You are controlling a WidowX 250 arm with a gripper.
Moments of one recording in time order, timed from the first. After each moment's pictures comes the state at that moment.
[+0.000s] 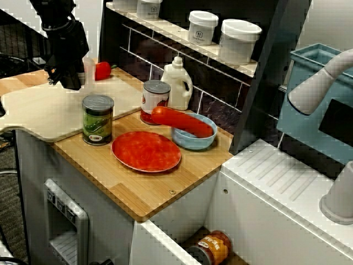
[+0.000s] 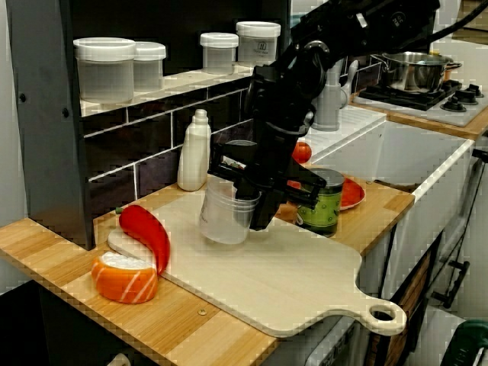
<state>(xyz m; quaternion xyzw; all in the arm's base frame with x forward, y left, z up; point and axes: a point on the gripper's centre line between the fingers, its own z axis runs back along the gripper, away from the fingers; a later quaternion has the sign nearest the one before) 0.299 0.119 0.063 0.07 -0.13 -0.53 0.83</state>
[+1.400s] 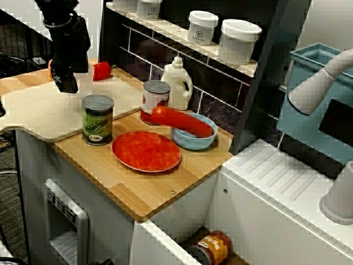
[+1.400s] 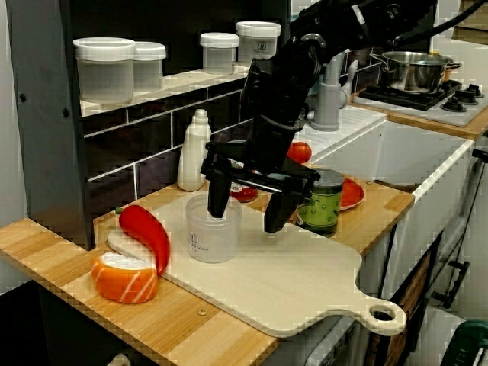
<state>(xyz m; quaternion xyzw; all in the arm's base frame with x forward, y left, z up) 0.304 0.122 0.066 0.08 -0.13 -0.47 0.87</state>
